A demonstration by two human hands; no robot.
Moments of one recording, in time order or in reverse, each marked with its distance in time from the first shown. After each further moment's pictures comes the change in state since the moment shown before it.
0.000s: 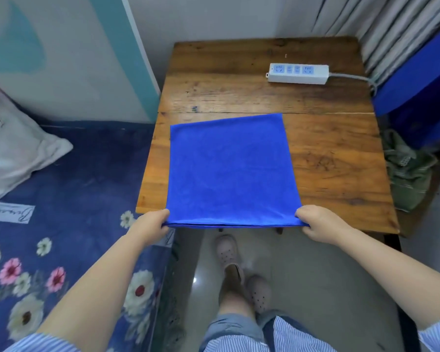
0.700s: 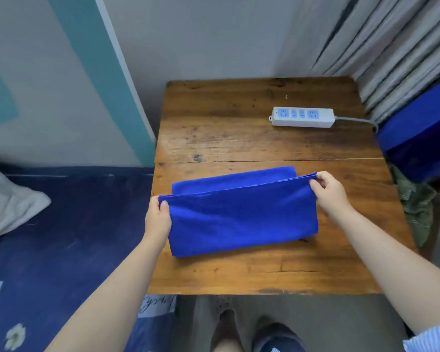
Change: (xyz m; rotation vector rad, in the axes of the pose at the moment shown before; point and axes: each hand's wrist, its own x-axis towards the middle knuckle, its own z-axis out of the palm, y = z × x) left_hand 0.134 0.010 -0.096 -1.106 0.419 -0.220; right_hand 0.139 -0.006 -0.124 0.957 0.641 0.534
